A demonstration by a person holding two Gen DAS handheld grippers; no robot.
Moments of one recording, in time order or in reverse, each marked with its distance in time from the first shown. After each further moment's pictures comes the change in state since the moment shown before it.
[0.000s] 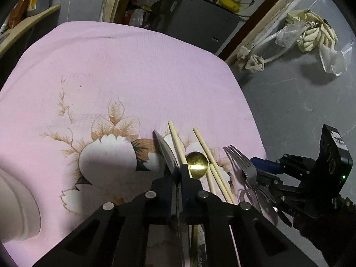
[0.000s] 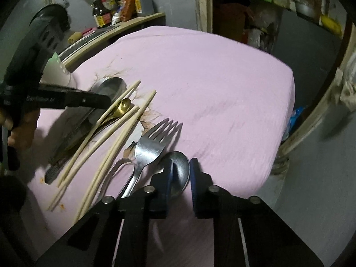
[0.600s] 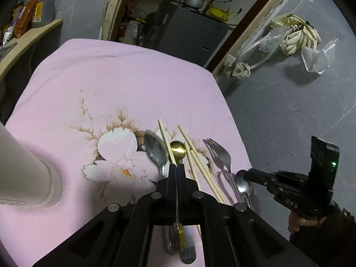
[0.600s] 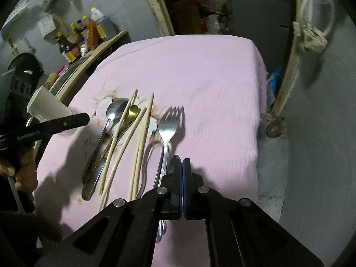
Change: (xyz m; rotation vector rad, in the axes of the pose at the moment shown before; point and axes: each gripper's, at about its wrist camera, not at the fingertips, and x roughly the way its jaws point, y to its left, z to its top) left arm -0.063 0.005 -0.022 0.032 -0.061 -0.043; right arm -0.047 0.027 -0.047 0.344 -0.052 -0.067
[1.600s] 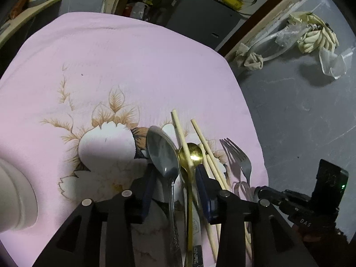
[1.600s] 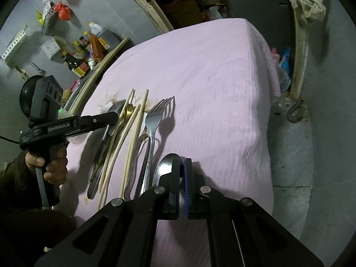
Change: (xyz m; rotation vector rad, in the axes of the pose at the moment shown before) left arm 0.061 0.016 0.012 -0.073 0.099 -0.004; right arm 0.035 -0.047 -0.010 0.110 0.009 0.209
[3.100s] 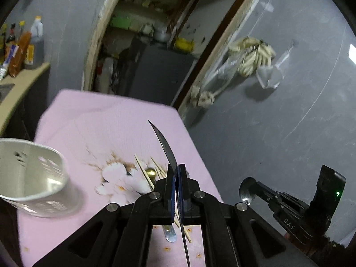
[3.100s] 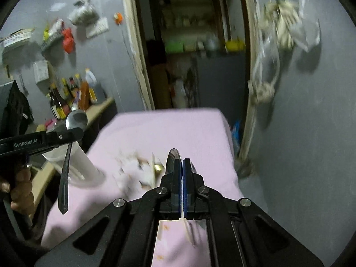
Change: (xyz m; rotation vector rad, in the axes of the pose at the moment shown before) left arm -0.194 -0.029 -0.026 0.206 -0.317 -0.141; right arm -0.135 0.175 -0.024 -0.083 -0.512 -0.413
